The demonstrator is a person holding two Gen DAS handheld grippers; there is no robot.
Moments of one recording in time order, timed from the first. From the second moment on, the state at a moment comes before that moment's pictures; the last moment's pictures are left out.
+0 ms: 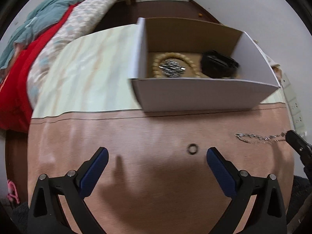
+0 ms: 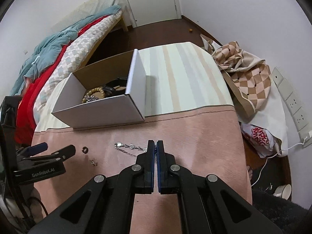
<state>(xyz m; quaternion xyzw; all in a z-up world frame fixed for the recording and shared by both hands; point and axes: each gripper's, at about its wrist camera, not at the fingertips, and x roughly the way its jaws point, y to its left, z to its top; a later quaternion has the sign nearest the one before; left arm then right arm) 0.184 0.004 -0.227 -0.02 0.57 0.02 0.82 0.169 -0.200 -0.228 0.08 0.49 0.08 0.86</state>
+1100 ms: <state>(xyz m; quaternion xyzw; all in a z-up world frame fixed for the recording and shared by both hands) 0.181 0.005 -0.136 -0.06 0.50 -0.06 0.87 0.172 -0.185 -0.132 0.10 0.43 0.13 0.89</state>
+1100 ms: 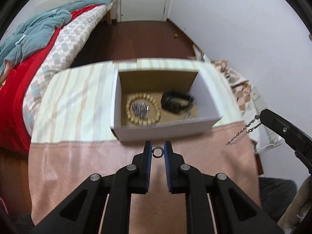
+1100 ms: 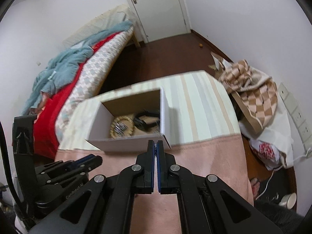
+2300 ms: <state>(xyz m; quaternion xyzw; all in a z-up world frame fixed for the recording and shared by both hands) 0.315 0.041 -0.161 -0.09 0.58 -0.03 0.81 0.344 -0.120 -0.156 0.04 0.52 0.20 0.83</state>
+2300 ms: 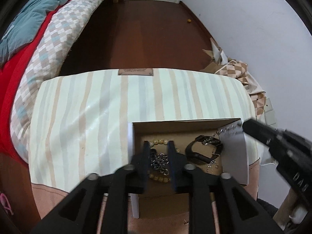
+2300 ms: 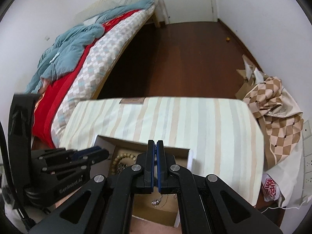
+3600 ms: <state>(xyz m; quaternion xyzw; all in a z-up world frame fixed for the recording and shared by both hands) 0.222 0.043 -0.117 -0.02 0.50 0.06 0.86 0.258 -0.147 -0.153 -0.03 0.52 0.05 0.85</state>
